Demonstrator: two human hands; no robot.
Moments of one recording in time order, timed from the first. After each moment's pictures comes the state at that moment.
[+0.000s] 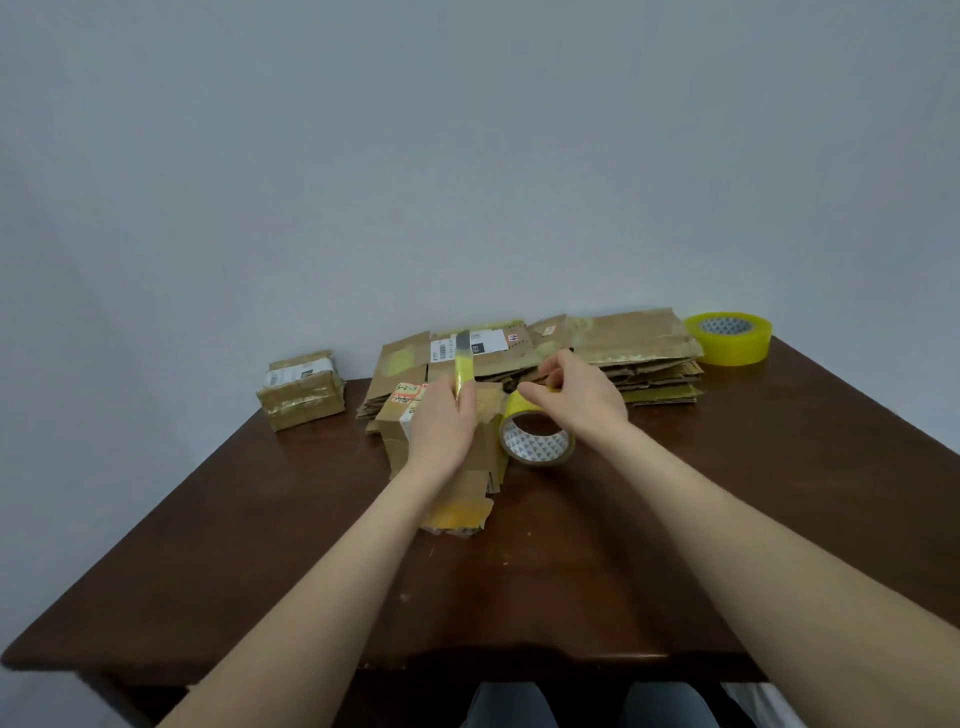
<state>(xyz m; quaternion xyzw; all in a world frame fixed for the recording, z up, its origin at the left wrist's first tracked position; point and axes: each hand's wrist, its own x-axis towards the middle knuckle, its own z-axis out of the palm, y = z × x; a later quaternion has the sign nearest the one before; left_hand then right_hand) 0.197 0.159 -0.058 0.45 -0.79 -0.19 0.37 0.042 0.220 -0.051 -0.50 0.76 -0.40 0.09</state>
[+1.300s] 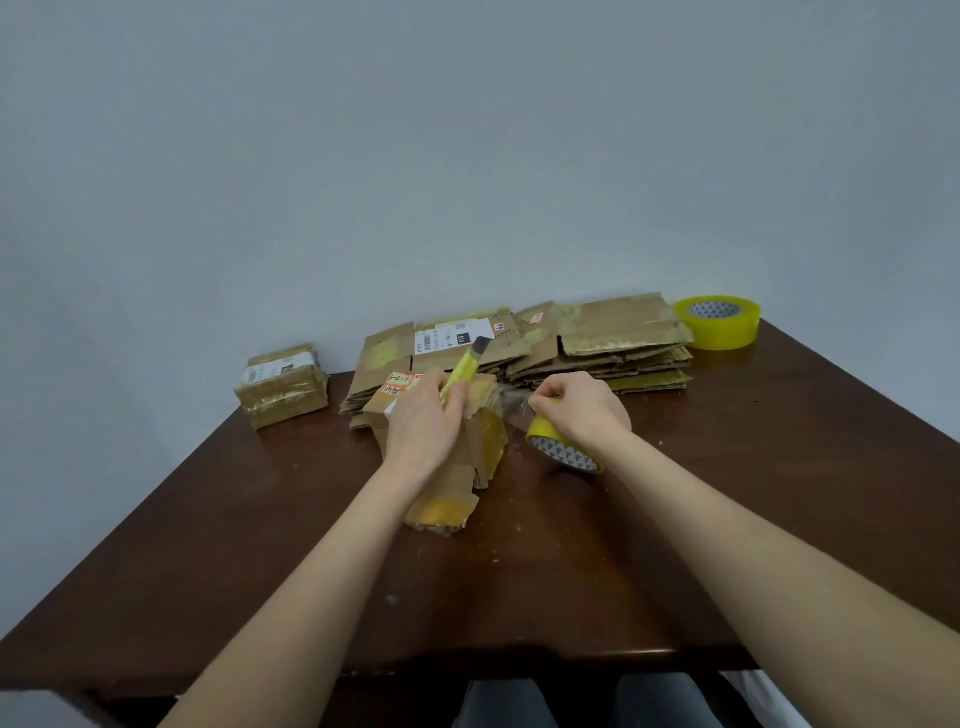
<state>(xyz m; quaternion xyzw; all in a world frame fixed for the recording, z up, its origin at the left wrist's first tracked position) 0.202 0.158 -0.057 0.44 -0.82 -0.12 0.34 0.034 0.225 -0.070 -0.47 0.80 -0.35 0.13</state>
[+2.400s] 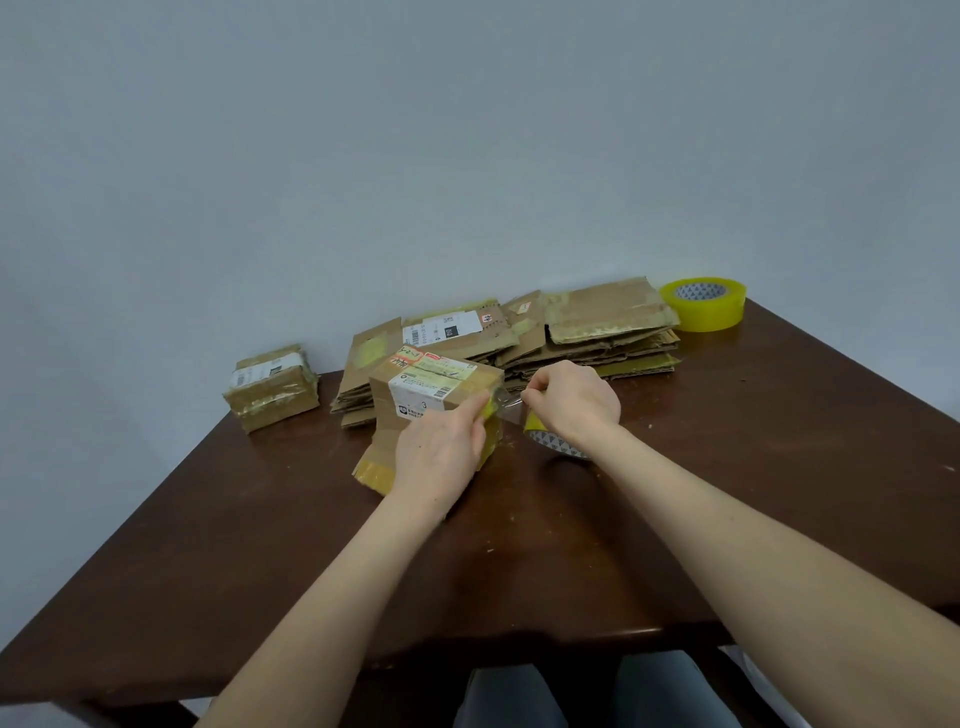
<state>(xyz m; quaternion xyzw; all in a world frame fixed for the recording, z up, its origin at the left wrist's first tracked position) 0.198 0.190 -0.077 0.39 -0.89 0.09 0.23 0.044 0.228 -0.068 -0.44 0.84 -0.32 0.07</state>
